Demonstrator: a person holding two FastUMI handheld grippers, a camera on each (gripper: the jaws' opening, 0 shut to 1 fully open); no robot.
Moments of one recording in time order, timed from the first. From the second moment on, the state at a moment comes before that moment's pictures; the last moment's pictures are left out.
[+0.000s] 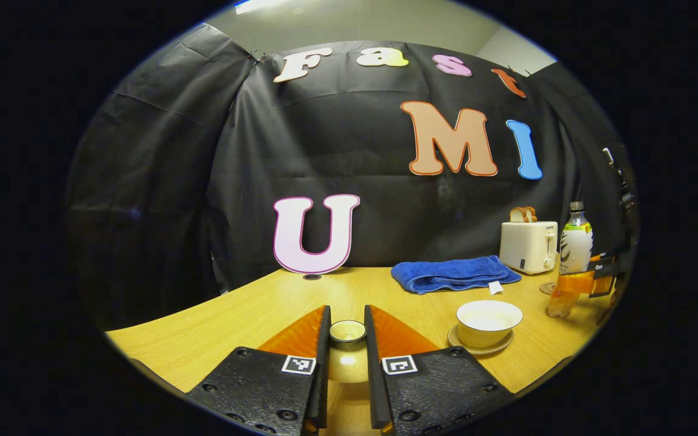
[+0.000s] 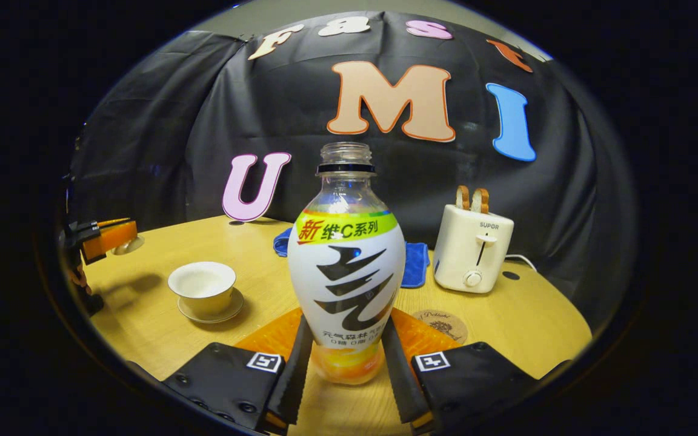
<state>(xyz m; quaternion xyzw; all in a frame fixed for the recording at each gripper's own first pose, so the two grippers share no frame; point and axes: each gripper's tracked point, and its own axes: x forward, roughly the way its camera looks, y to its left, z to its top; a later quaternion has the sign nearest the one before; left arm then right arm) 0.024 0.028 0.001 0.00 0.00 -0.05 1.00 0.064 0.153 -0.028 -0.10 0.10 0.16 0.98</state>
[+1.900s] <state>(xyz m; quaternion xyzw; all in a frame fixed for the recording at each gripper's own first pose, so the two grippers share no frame) 0.026 0.027 -0.001 0.00 0.00 -0.06 1.00 0.070 0.220 -0.025 -0.76 -0.13 0.10 0.62</state>
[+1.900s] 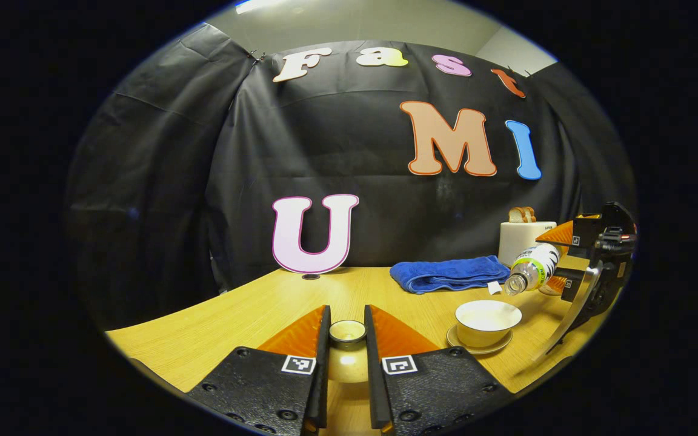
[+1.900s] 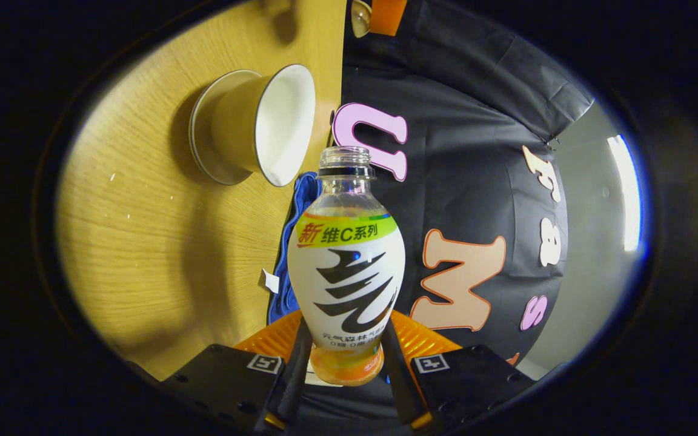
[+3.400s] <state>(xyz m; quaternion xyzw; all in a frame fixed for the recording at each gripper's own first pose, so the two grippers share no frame) 0.026 0.027 -0.002 0.00 0.00 -0.06 1.00 0.054 0.215 -0.062 -0.53 0.02 0.19 0.83</state>
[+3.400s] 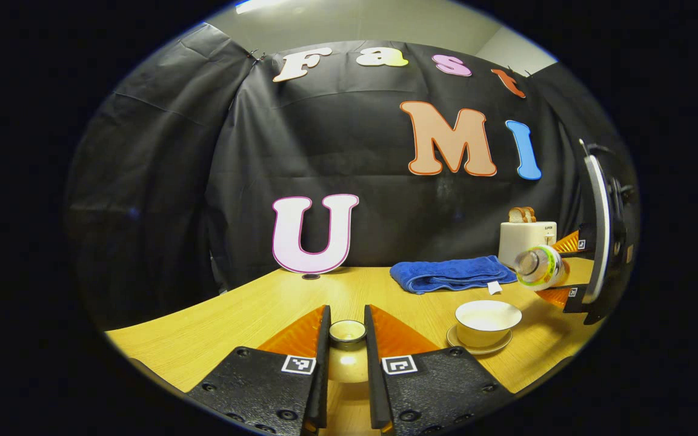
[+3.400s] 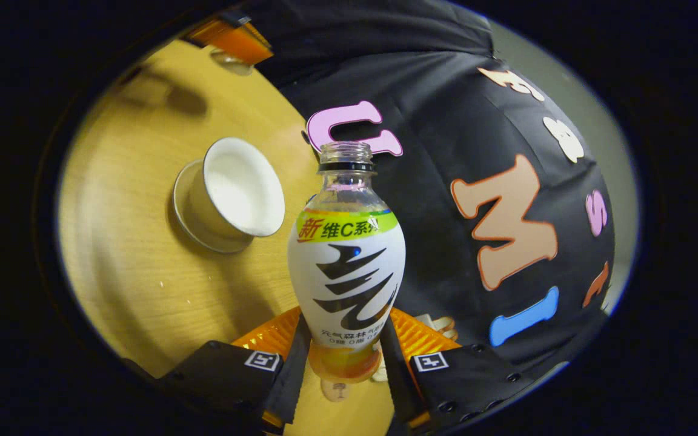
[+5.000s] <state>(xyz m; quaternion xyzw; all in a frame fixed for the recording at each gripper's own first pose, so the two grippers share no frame) 0.025 0.025 -0.003 0.00 0.00 -0.06 1.00 0.059 0.195 -0.081 0.00 0.12 0.06 0.99</state>
